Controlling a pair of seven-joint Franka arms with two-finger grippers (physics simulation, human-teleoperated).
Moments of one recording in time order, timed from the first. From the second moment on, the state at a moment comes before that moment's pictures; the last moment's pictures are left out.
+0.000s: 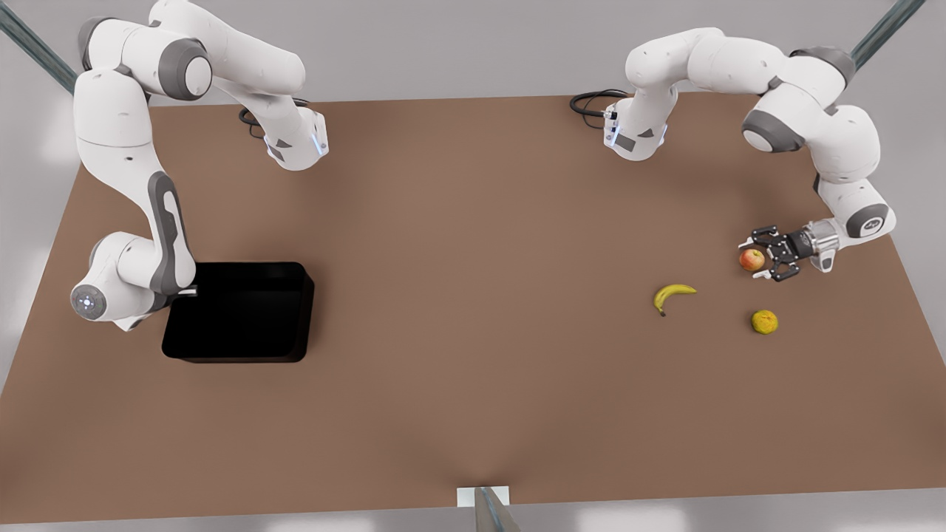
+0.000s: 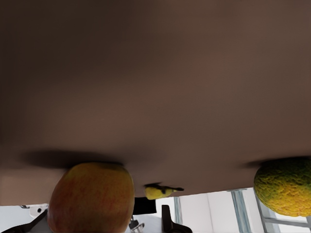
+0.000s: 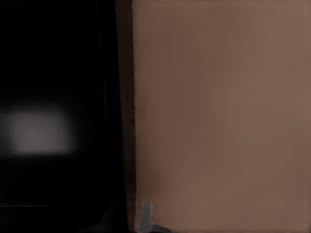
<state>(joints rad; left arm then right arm) 0.30 0.93 0.64 -1.77 -1.15 1.31 -0.17 -0.18 0.50 -0.19 -1.95 -0.08 2.06 -0.31</state>
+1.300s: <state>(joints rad) 0.19 0.62 0.58 -1.70 -0.89 1.23 -0.63 0.26 0.79 0.26 -1.43 0.17 2.17 -0.01</state>
